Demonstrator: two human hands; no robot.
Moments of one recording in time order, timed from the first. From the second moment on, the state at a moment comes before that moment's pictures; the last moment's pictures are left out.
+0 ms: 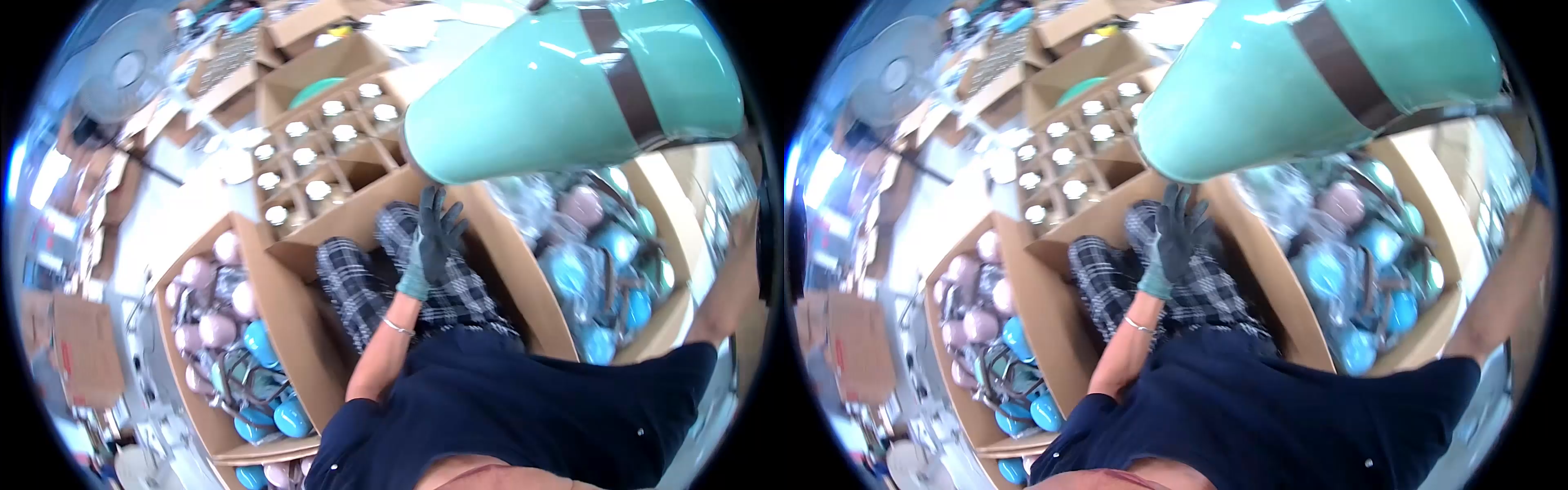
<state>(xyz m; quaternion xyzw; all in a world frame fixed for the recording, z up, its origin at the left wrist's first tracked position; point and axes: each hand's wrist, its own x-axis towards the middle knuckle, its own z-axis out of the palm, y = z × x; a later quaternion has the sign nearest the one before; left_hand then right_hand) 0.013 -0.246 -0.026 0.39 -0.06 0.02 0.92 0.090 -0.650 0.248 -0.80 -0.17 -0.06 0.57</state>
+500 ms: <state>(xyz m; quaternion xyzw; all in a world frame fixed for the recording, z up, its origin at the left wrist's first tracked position) 0.004 0.053 0.054 0.43 0.15 0.34 0.82 -0.016 -0.422 0.043 -0.46 -0.23 0.65 0.55</state>
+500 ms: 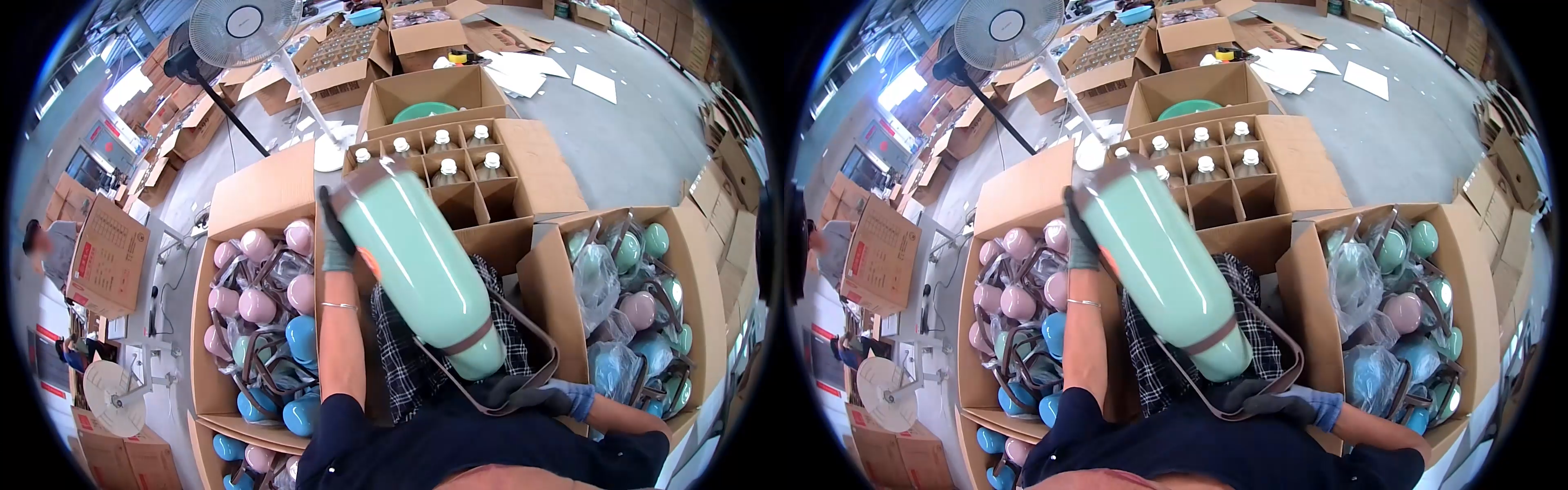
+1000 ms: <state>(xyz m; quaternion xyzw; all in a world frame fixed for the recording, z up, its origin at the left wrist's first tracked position) 0.052 0.084 -0.081 0.50 -0.01 0.22 0.84 0.121 -0.145 0.147 -0.71 -0.56 -0.14 0.40</state>
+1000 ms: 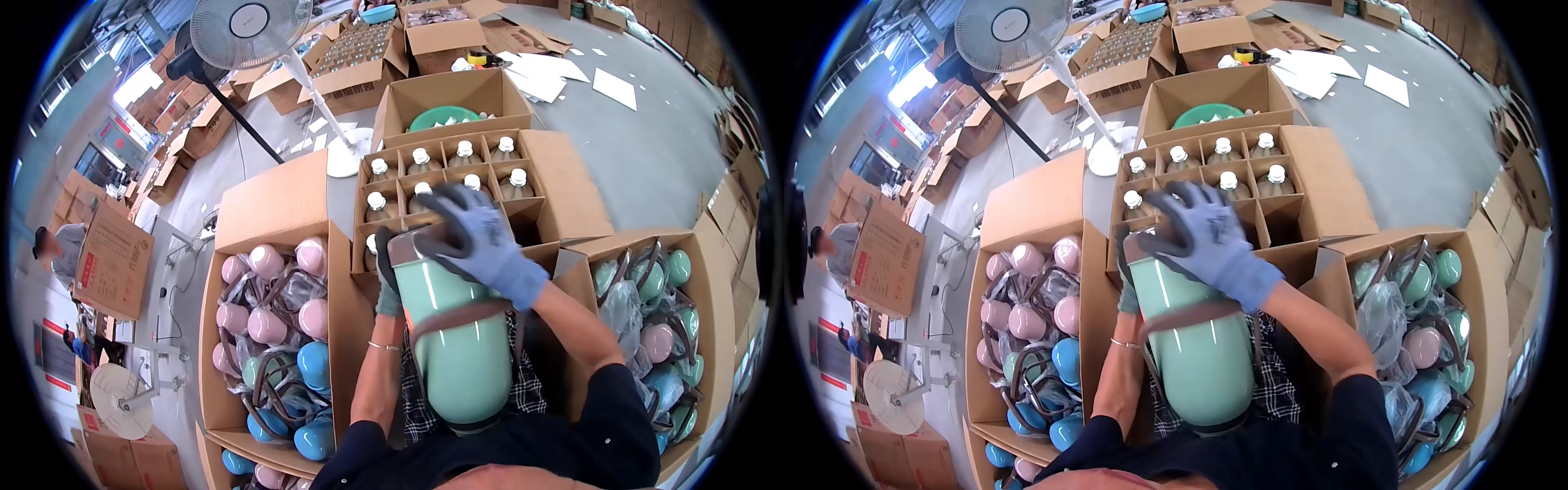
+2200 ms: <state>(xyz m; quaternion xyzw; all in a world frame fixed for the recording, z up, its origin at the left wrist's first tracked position) 0.046 0.052 0.085 0.75 0.19 0.29 0.57 0.248 -0.048 -0.020 -0.51 -0.39 0.20 0.75</state>
